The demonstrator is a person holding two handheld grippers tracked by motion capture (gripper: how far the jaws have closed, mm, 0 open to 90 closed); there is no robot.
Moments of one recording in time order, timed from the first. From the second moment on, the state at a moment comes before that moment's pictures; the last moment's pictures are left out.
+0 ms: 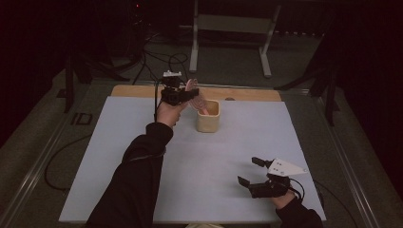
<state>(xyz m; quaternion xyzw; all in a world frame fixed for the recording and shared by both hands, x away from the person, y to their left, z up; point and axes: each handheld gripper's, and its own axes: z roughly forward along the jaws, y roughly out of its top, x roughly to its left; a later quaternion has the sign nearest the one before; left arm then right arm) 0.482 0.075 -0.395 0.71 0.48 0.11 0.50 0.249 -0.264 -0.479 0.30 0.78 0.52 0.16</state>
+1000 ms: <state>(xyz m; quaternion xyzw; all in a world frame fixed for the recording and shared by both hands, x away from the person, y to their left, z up) 0.467 0.089 -0.384 0.75 0.44 0.12 0.48 0.252 -0.264 -0.481 0.30 0.78 0.53 0.16</state>
